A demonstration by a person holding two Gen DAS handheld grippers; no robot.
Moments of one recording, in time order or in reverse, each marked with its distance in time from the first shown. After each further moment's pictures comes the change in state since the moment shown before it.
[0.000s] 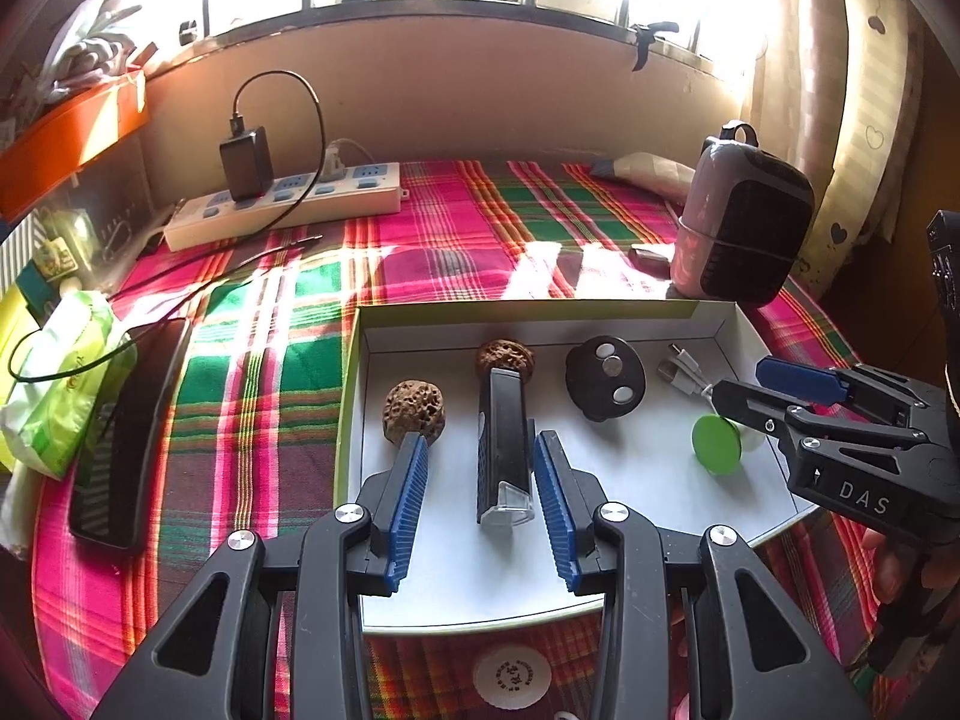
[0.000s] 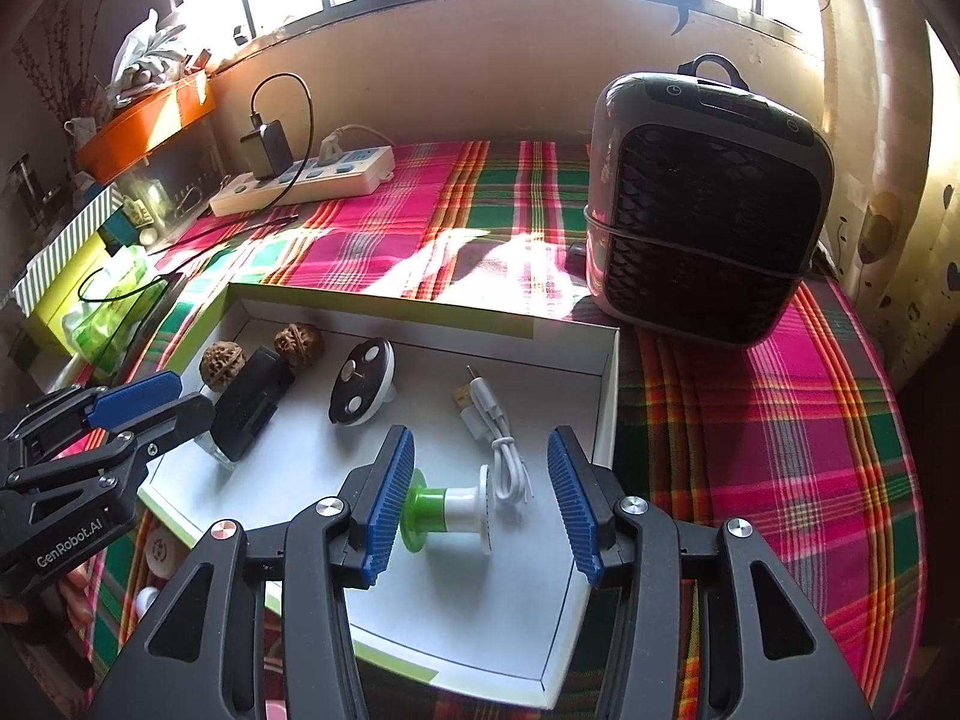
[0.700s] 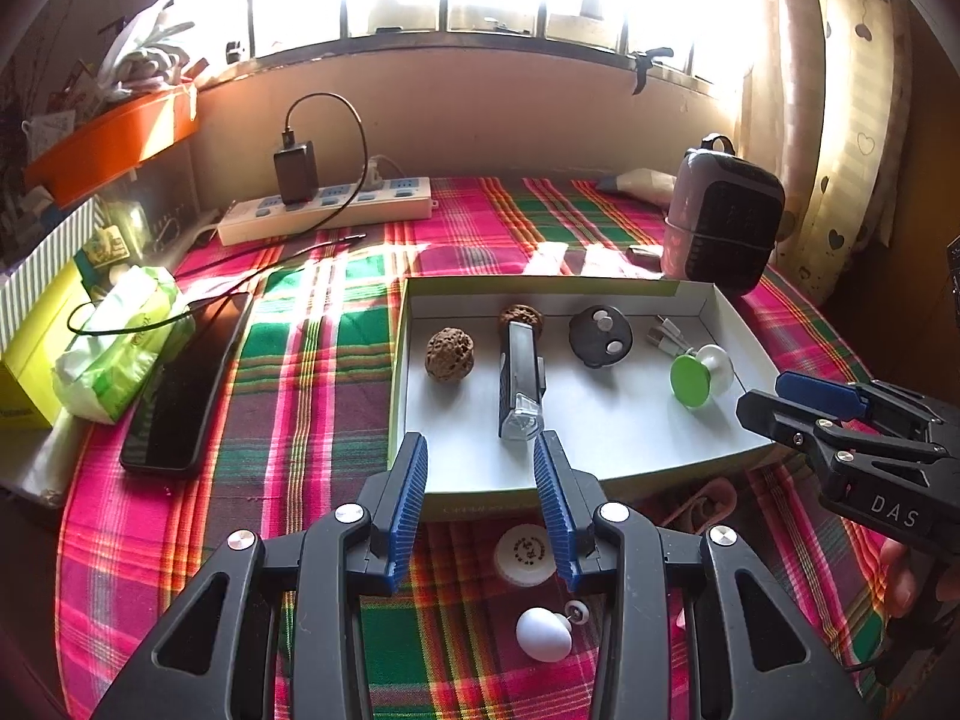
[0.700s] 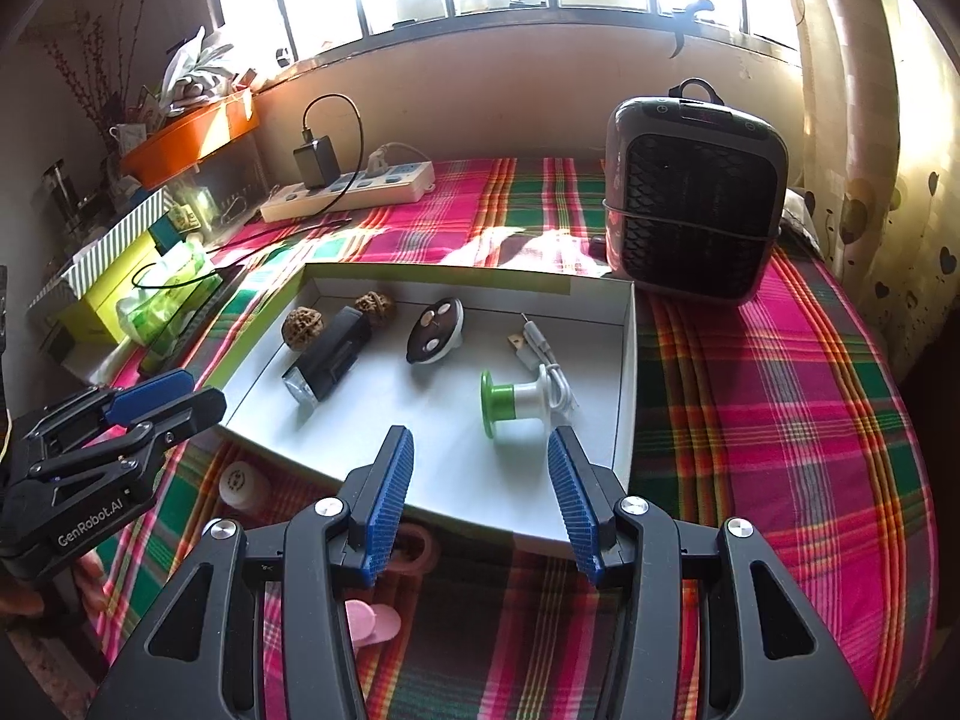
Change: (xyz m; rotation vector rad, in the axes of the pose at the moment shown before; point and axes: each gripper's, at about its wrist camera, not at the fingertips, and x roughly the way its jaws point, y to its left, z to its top) left arm -0.050 0.003 -0.037 -0.005 -0.064 0.045; right arm -0.043 0.024 -0.040 0.009 -0.065 0.049
